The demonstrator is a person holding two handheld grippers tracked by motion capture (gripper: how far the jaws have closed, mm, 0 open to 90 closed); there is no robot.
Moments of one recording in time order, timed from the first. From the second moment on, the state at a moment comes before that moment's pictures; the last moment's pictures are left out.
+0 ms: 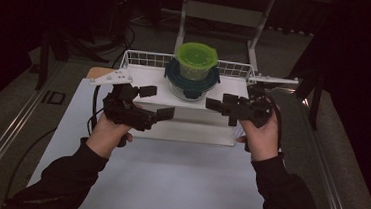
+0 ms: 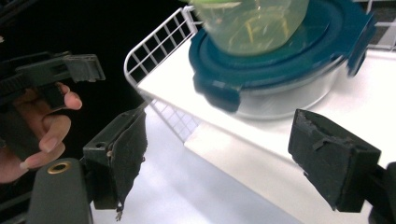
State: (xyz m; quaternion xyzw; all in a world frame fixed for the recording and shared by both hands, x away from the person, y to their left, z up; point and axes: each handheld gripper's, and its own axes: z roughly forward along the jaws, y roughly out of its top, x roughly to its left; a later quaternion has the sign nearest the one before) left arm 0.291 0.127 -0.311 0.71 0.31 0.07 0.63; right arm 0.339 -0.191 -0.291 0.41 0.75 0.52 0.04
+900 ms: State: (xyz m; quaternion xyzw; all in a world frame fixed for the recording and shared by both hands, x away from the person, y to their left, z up) left arm 0.226 0.102 -0.402 0.78 0.25 0.06 0.57; right arm 0.283 -0.219 -0.403 0.42 0.74 0.52 0.02
